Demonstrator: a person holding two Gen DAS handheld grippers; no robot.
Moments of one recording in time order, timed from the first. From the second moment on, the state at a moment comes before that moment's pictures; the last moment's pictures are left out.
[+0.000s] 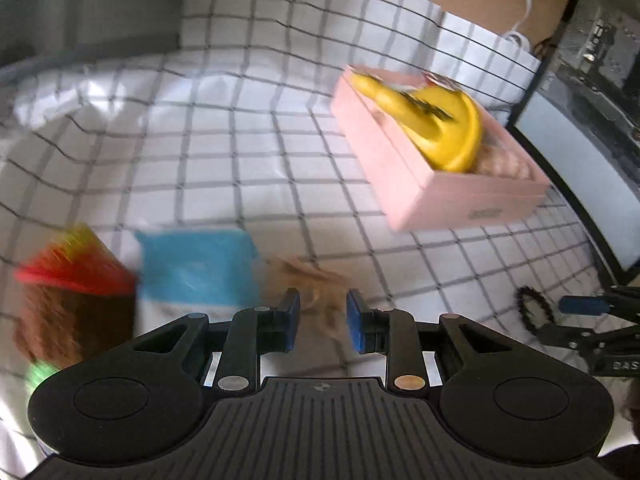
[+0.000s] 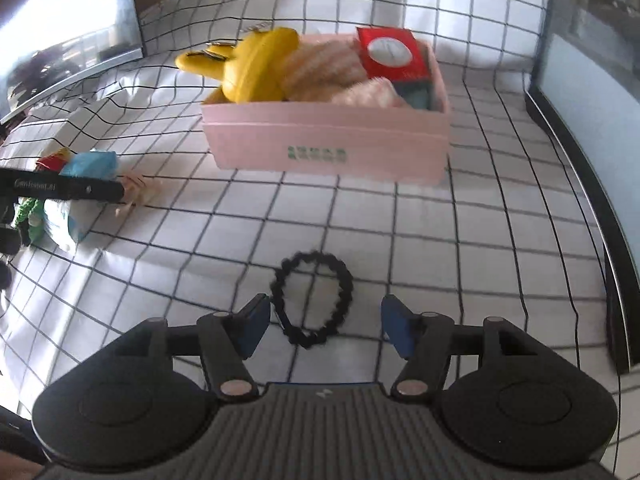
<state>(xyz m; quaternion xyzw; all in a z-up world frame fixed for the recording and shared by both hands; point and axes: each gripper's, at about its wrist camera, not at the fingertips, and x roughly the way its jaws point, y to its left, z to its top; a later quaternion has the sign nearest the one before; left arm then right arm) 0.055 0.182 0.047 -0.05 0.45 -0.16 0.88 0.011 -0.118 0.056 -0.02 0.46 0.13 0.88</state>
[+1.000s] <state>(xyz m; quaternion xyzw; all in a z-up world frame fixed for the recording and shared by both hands) 0.074 0.167 0.065 -0.01 0.40 -0.16 0.90 -0.020 -0.118 0.037 -0.05 0.45 0.12 0.88</state>
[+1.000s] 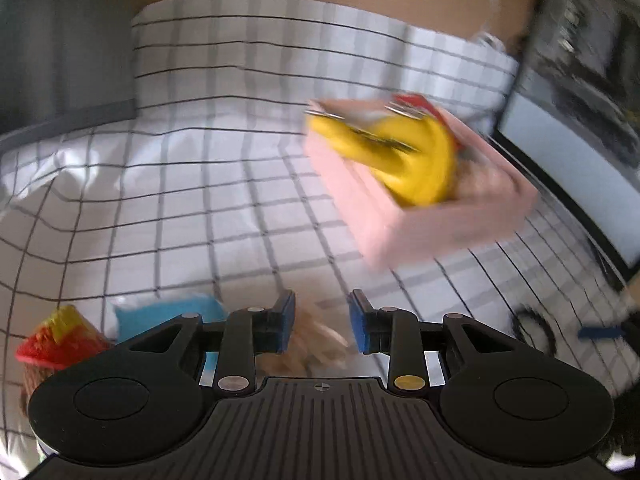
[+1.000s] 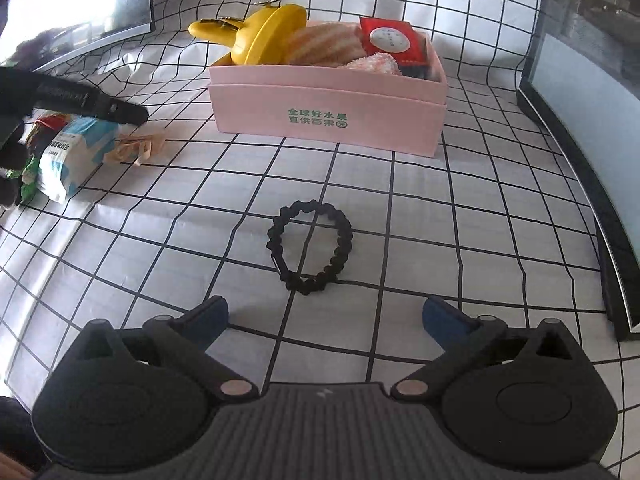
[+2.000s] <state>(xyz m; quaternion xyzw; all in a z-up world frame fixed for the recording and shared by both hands) 0.075 0.151 0.039 -0.06 0.44 -0.14 0.88 -0.037 -0.120 0.036 -0.04 0.43 0.10 0.89</state>
